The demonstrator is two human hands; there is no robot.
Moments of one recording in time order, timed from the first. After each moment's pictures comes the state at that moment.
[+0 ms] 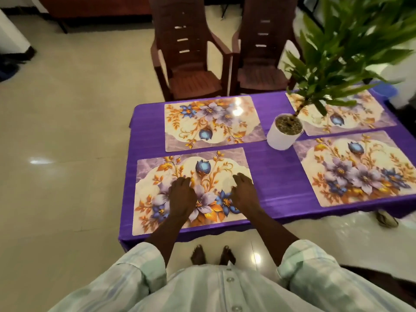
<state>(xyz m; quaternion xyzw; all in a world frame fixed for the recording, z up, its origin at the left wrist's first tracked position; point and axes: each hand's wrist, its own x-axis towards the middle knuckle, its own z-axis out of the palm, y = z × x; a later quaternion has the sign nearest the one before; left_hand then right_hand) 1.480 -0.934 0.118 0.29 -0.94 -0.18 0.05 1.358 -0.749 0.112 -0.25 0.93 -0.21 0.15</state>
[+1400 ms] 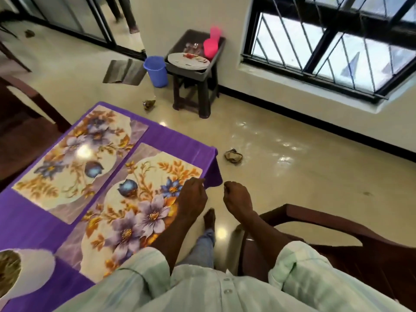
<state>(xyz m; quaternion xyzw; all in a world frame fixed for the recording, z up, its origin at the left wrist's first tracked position) 1.082 -0.299 0.106 -0.19 -0.93 -0.32 -0.01 1.151 -0.155 0.111 0.22 0.94 -0.25 0.00</state>
